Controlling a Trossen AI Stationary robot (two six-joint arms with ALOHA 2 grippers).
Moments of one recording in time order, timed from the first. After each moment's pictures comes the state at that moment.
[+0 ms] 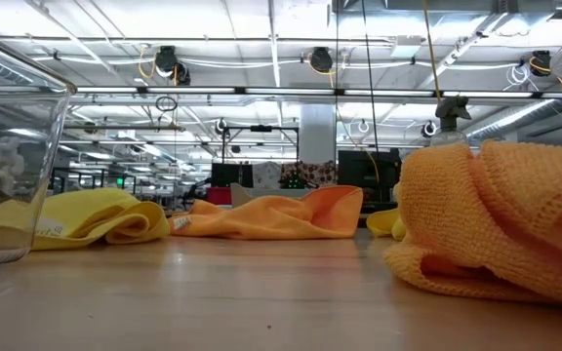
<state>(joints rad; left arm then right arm) -0.62 1.39 0.86 0.13 -0.86 0.40 0.91 1.77 1.63 -1.49 0.08 1.45</state>
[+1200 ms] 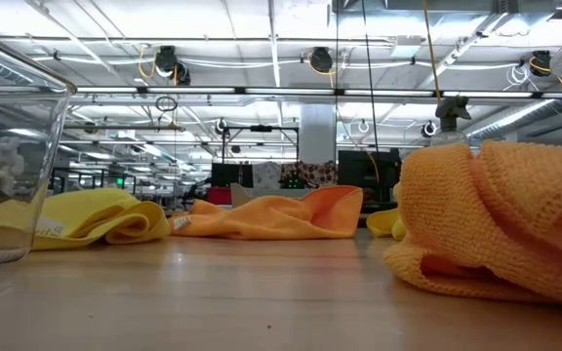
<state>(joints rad) -0.60 1.39 0.86 0.13 -0.81 0.40 0.93 1.76 1.40 -1.22 0.07 1.44</state>
